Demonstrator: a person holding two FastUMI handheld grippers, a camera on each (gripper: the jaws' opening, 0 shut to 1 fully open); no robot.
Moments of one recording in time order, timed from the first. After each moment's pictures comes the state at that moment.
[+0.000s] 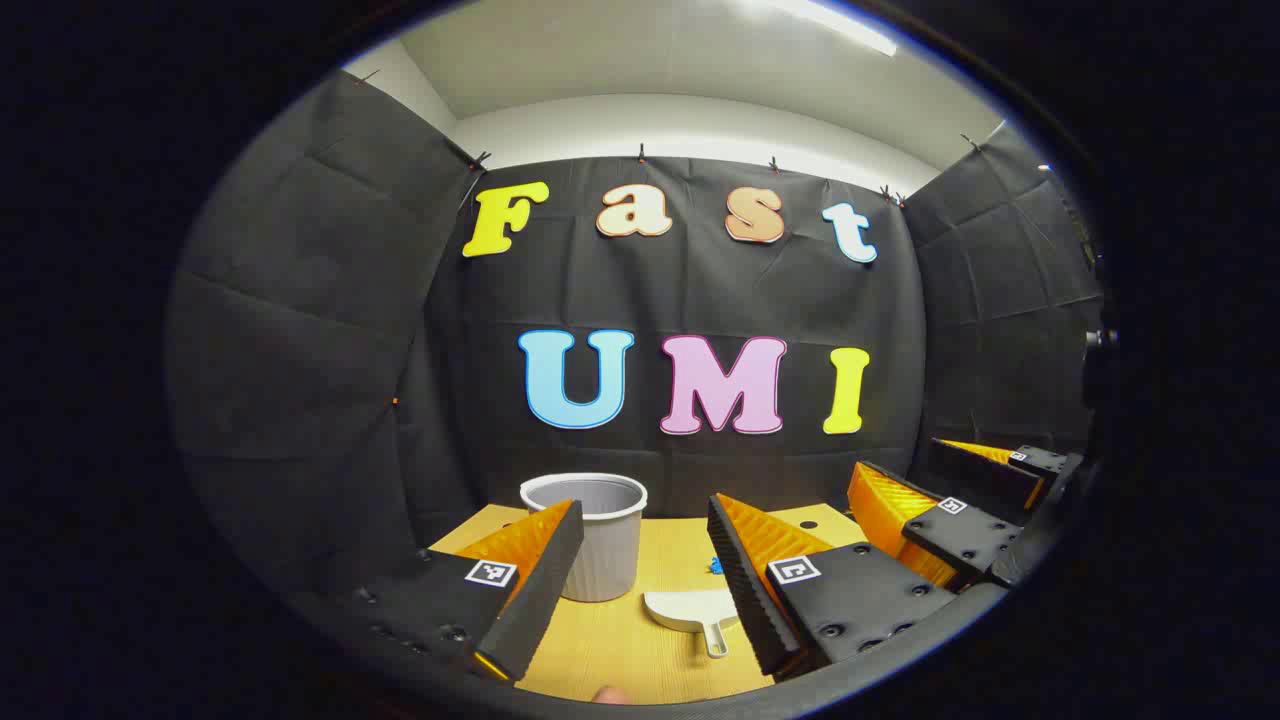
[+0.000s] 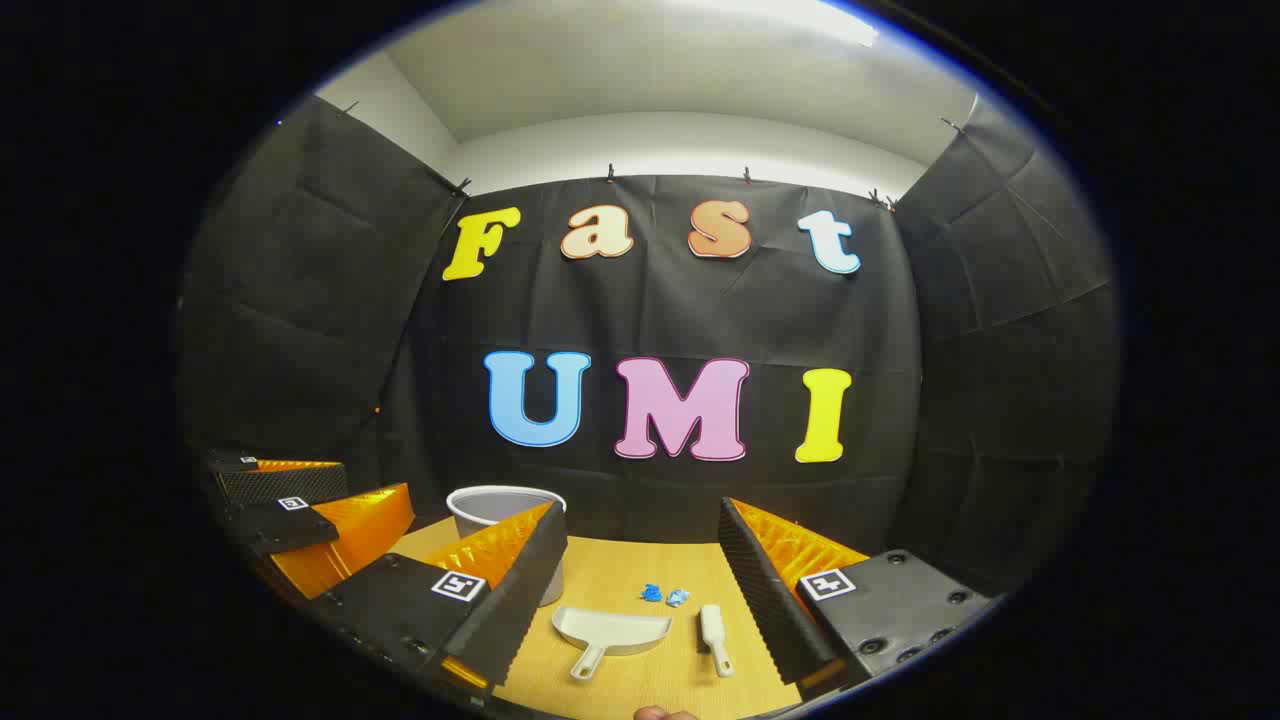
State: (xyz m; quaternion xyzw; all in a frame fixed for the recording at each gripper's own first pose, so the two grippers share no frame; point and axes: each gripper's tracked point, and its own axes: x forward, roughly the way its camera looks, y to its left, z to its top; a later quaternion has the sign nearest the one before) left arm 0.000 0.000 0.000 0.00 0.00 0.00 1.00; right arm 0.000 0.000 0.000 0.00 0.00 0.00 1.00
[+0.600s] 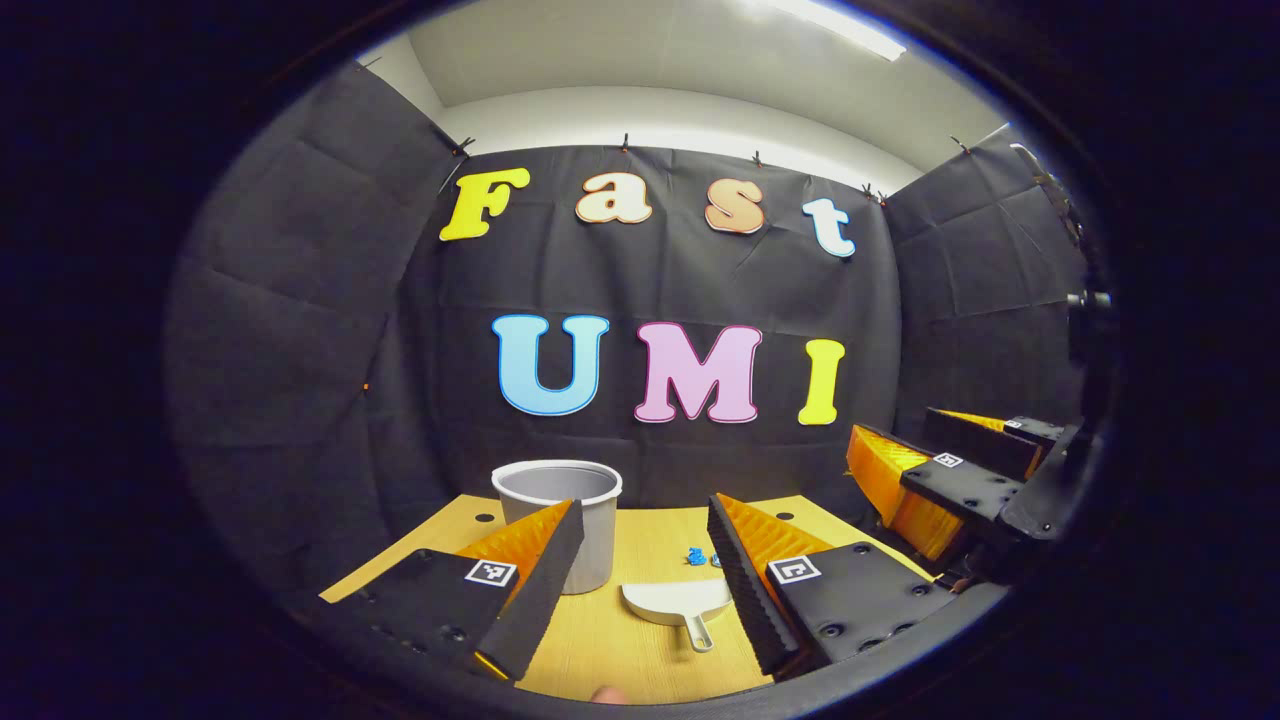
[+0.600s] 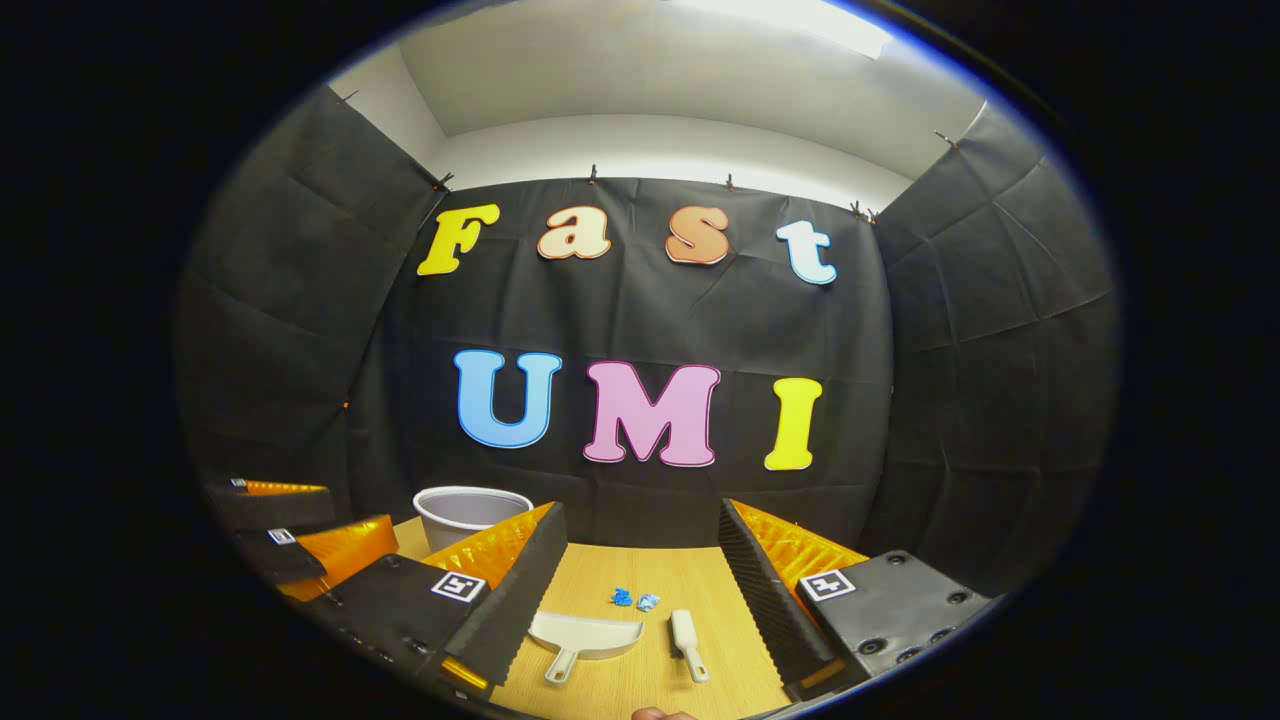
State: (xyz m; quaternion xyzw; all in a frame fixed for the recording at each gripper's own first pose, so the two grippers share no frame) left arm 0.009 -0.014 -0.023 0.00 0.01 -0.05 1.00; right arm 0.004 -0.019 0.005 -0.01 0.00 -0.05 1.00
